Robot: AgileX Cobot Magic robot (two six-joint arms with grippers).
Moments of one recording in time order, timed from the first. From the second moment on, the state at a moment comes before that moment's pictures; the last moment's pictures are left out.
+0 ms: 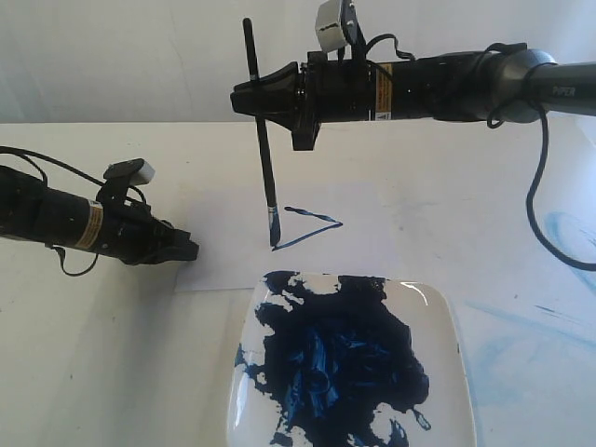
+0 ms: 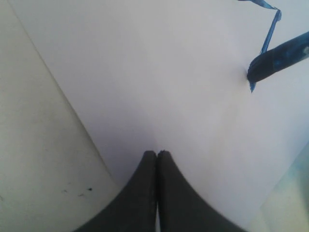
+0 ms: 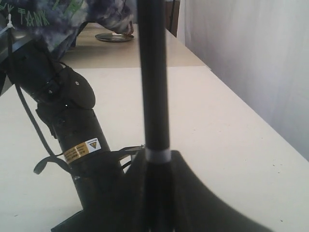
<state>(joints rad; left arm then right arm) -0.16 2.06 -1.09 1.66 -0.66 -1.62 0.41 2.19 -1.68 -1.48 -1.21 1.06</state>
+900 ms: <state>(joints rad) -0.16 2.06 -1.09 1.66 -0.66 -1.62 0.41 2.18 -1.68 -1.49 -1.21 1.07</state>
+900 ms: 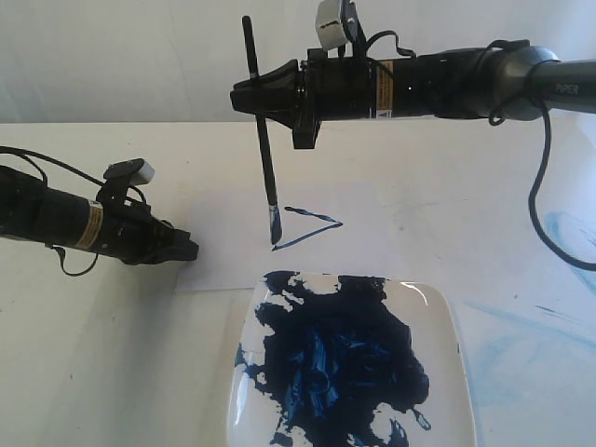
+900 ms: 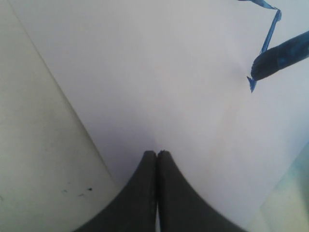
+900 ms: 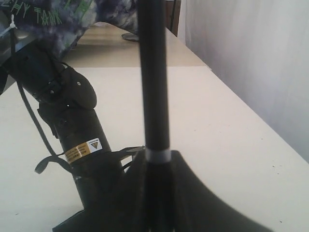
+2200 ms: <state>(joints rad) -0.16 2.06 -1.09 1.66 -0.66 -1.62 0.42 2.18 -1.68 -1.51 -1.21 1.05</state>
